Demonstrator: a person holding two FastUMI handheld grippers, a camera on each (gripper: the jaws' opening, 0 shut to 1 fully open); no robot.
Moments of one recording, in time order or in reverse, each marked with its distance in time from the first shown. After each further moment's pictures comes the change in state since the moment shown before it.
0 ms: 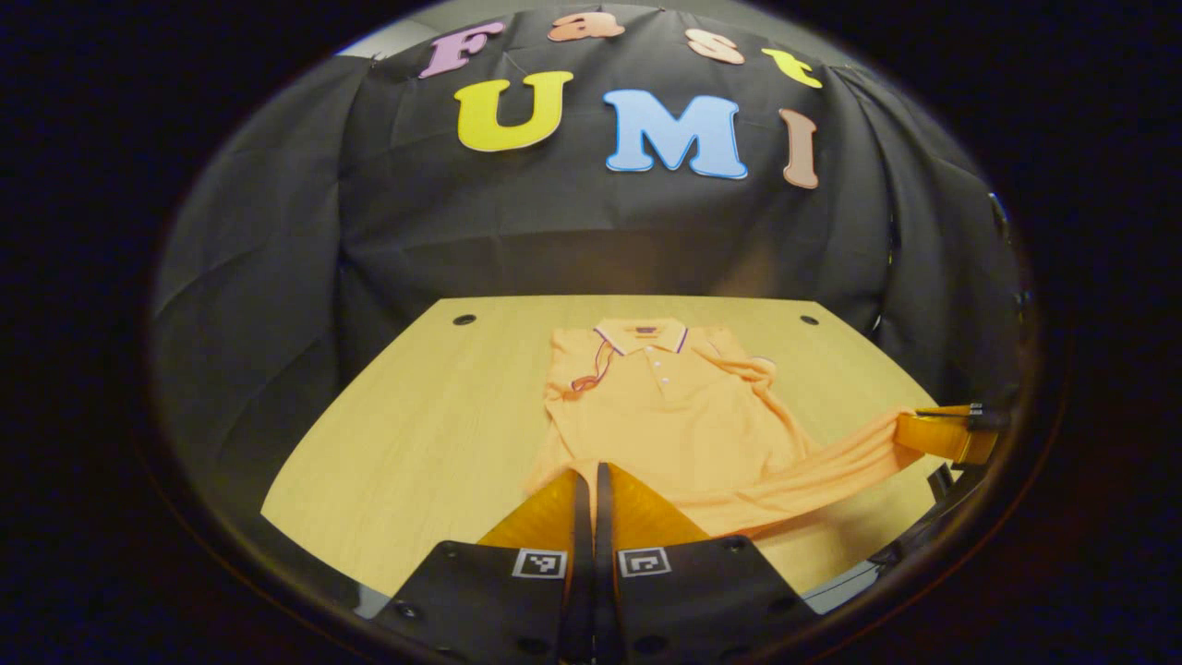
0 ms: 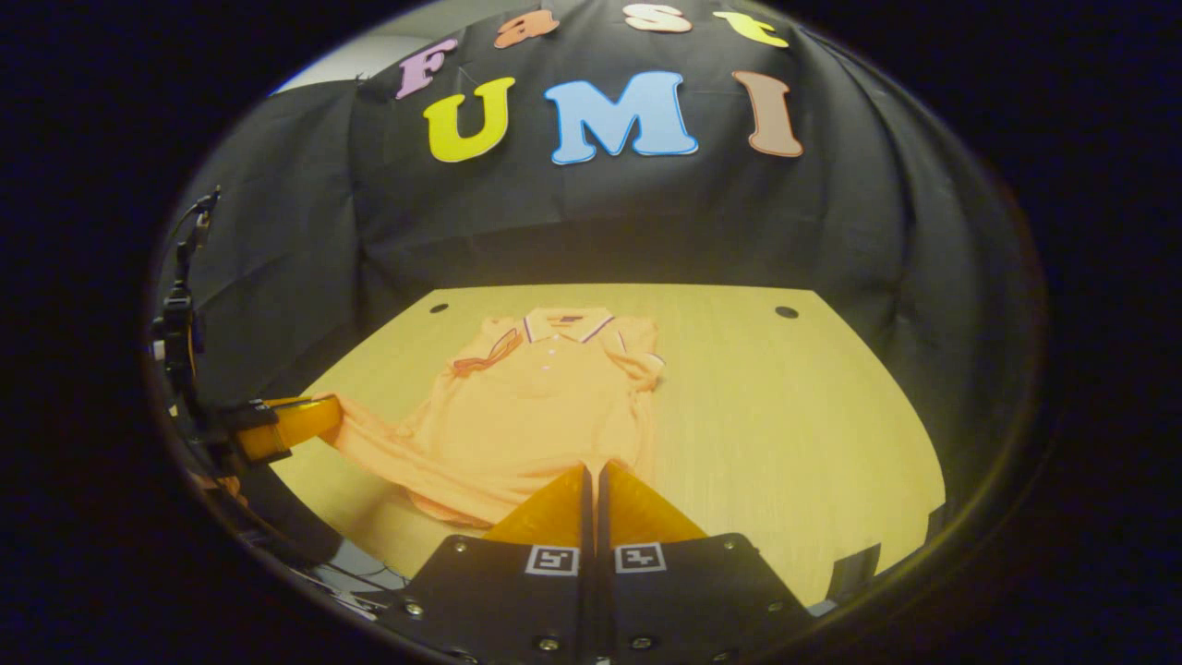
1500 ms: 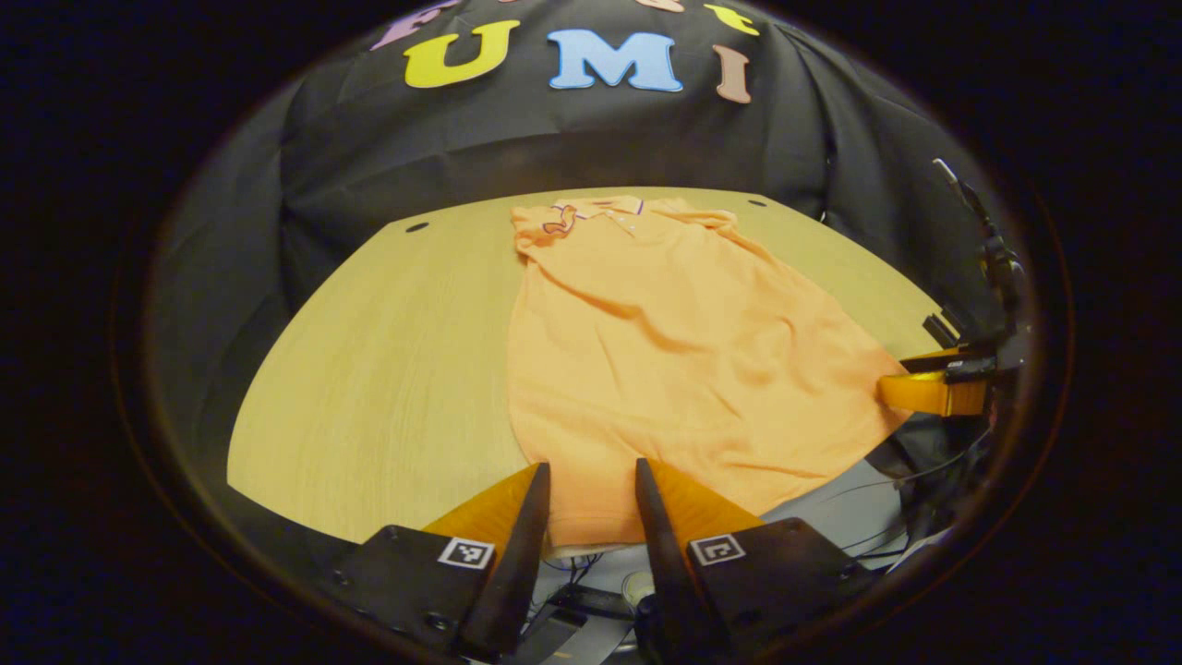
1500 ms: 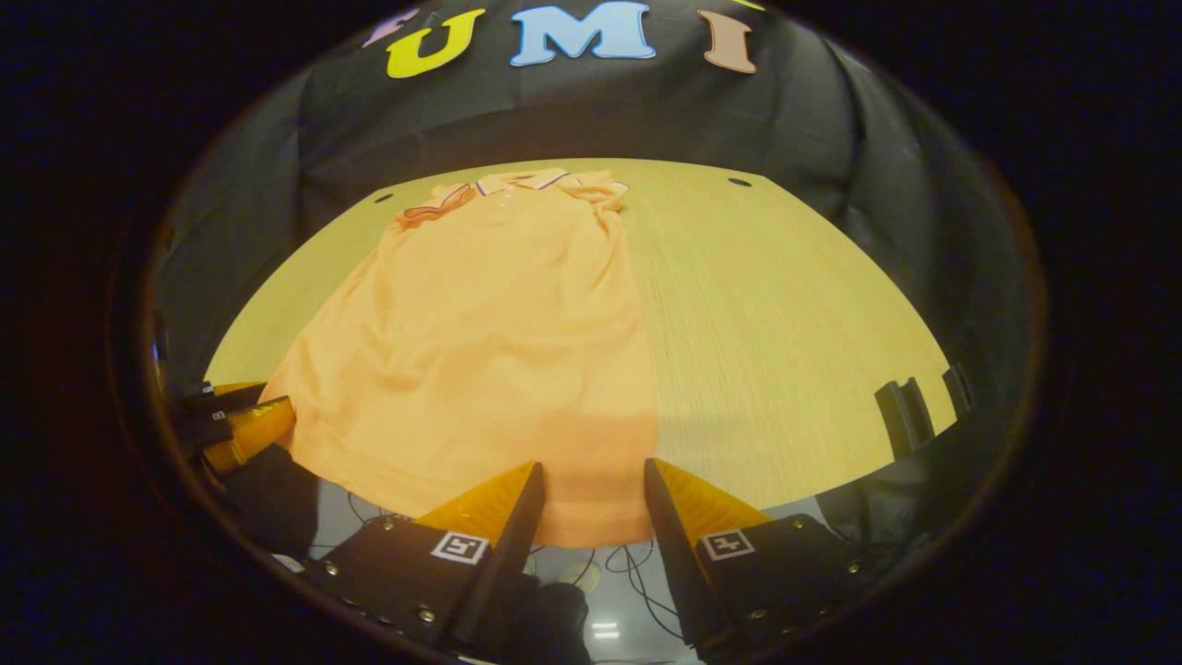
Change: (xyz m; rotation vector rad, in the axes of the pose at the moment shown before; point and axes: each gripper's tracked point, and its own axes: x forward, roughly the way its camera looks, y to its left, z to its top) left arm -0.035 0.034 -0.200 0.149 0.248 -0.171; right arm -0.024 0.025 -0.191 0.064 0.321 -0.166
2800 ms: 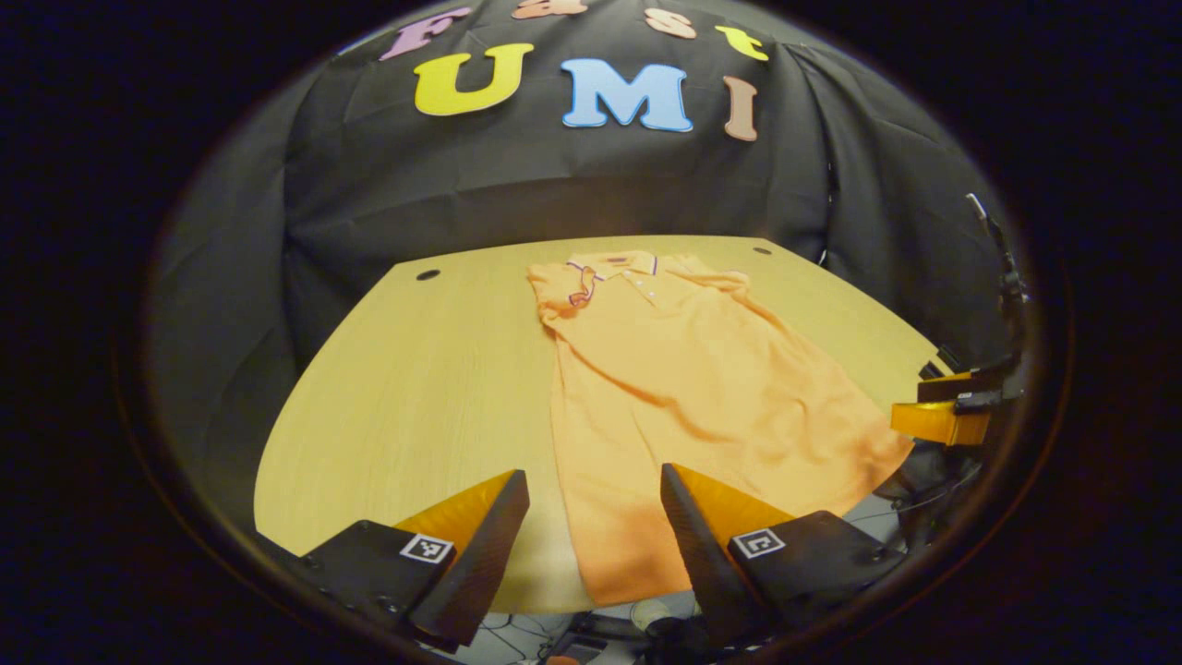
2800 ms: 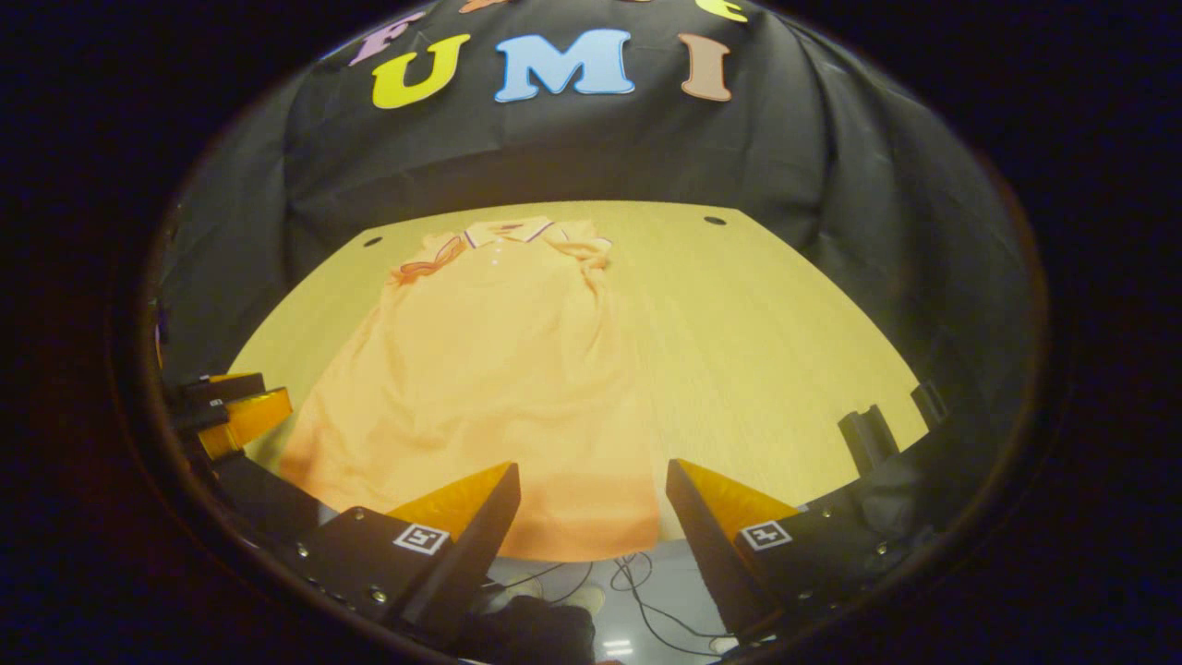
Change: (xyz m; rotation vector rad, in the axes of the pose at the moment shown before) left arm -0.020 0.050 0.069 -0.014 -0.102 -0.018; right arm -0.029 -0.001 0.037 0.045 -0.095 -0.069
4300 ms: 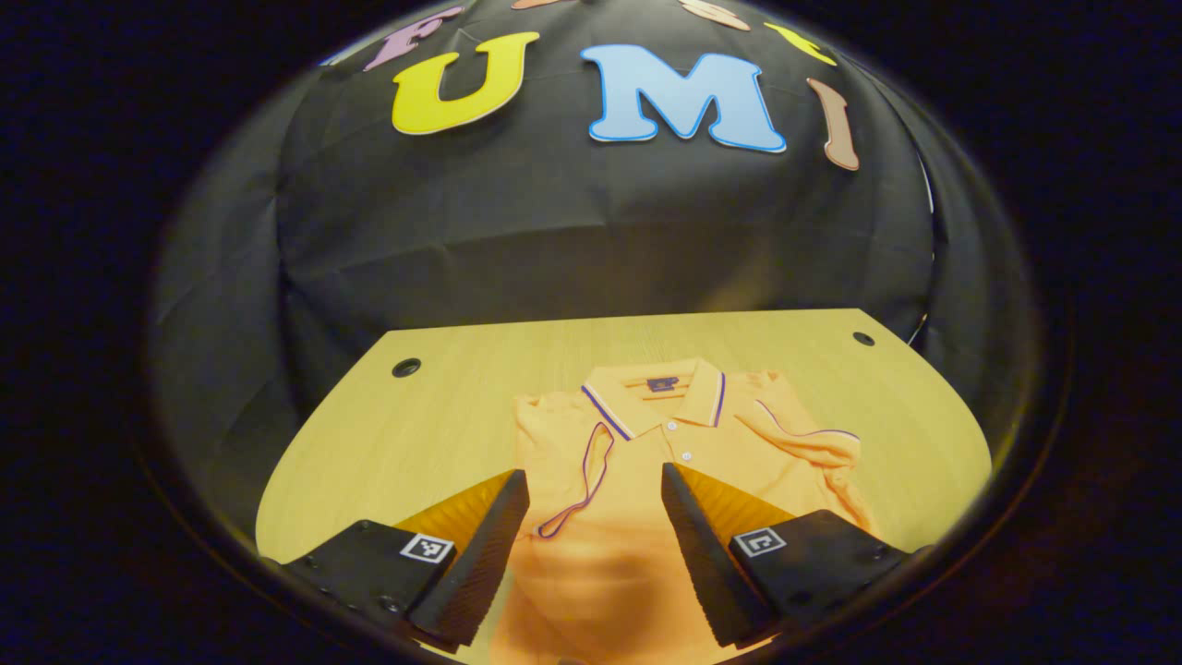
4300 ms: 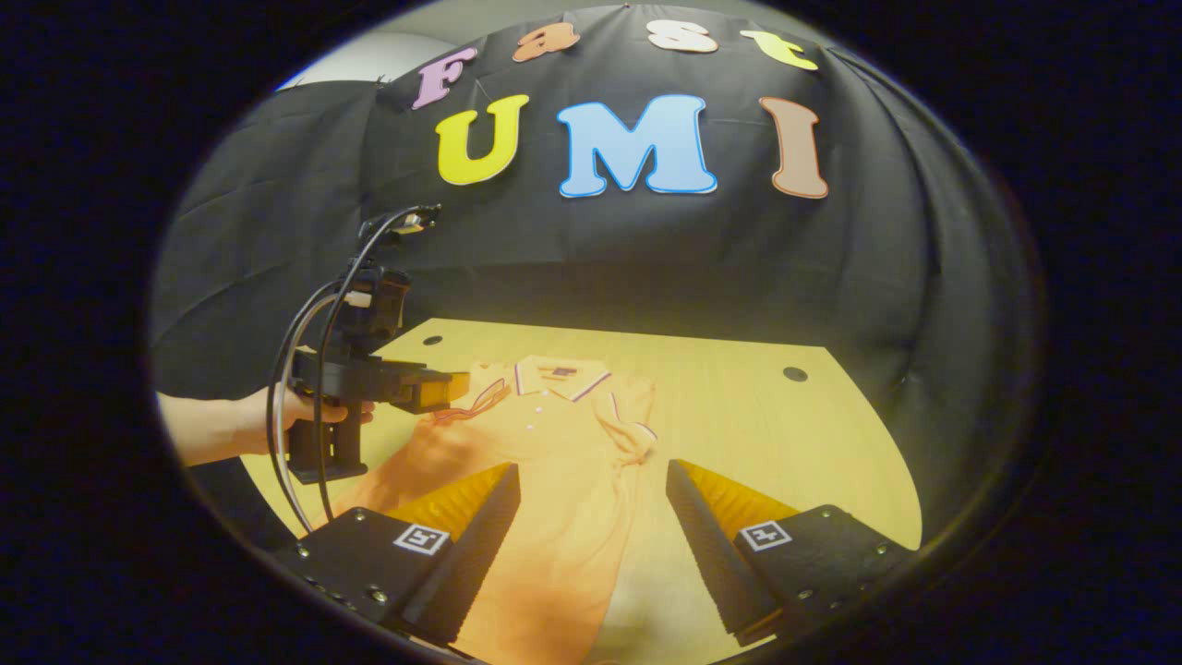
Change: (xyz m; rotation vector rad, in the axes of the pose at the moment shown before) left arm 0.217 -0.012 0.237 -0.068 -0.110 0.199; right arm 0.034 -0.008 0.210 -0.150 -0.330 0.274
